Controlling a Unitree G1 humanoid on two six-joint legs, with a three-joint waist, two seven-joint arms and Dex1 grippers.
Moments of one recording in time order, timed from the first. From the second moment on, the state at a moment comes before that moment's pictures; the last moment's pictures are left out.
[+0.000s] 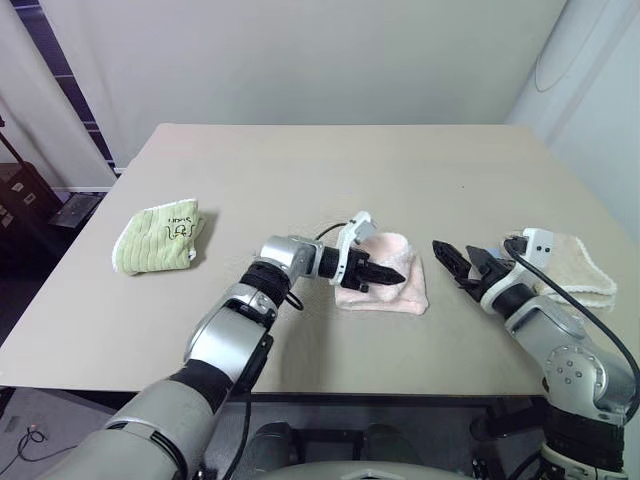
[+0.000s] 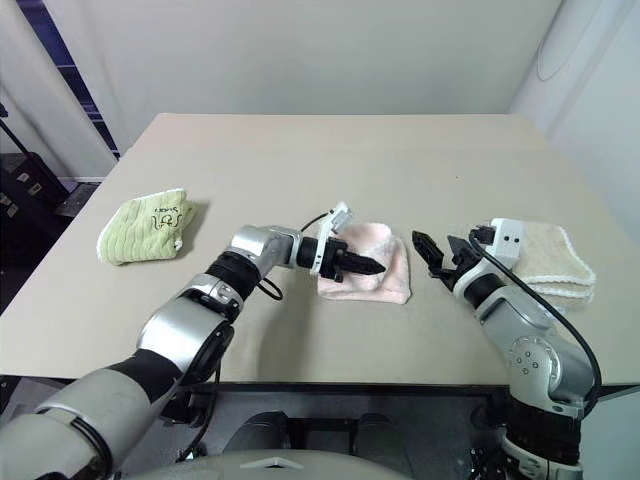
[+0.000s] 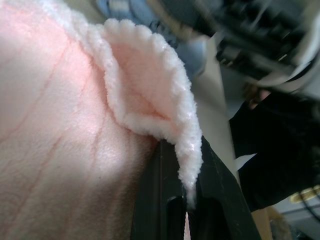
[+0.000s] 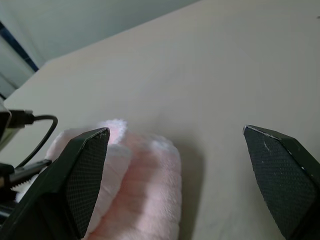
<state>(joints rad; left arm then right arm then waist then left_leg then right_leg) -1.03 -0.03 -0.24 1.06 -0.29 0.58 -1.18 -0.08 -0.35 -0.41 -0.34 0.73 0.81 0.23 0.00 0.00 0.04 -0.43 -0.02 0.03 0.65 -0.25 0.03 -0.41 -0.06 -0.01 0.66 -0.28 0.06</state>
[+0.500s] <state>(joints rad) -0.96 0.02 -0.18 0.83 -0.30 0.55 -1.42 -0.09 -0.34 -0.41 -0.34 0.76 0.79 0.20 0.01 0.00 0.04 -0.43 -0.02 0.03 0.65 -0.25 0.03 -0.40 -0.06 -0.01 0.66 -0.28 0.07</state>
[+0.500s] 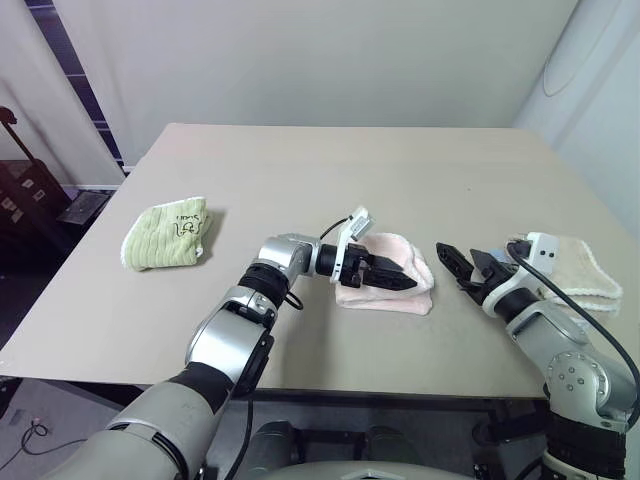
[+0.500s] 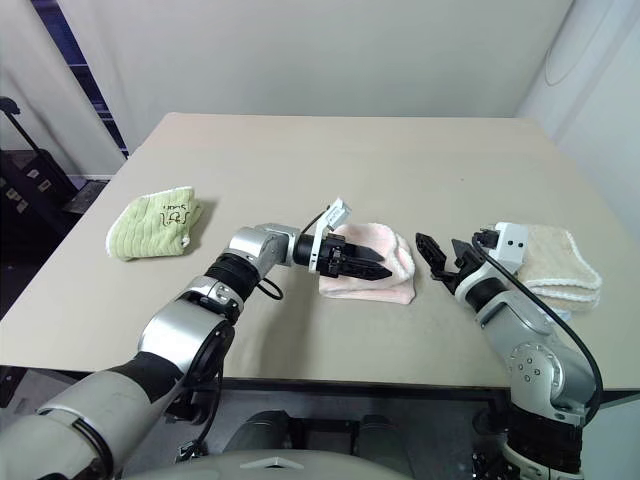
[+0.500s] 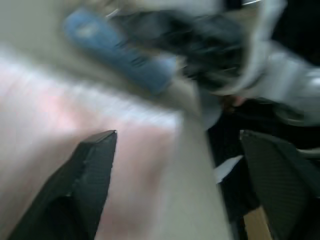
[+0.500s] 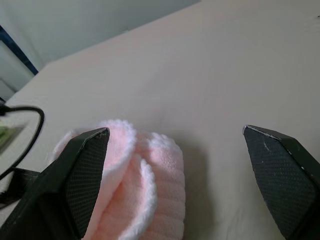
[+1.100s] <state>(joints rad) -0.89 0.13 -0.14 0.79 -0.19 0.19 -1.21 -0.30 -0.42 -0.20 -0.26 0.72 0.78 0.36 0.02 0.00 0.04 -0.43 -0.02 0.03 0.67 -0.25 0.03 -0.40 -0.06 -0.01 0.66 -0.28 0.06</state>
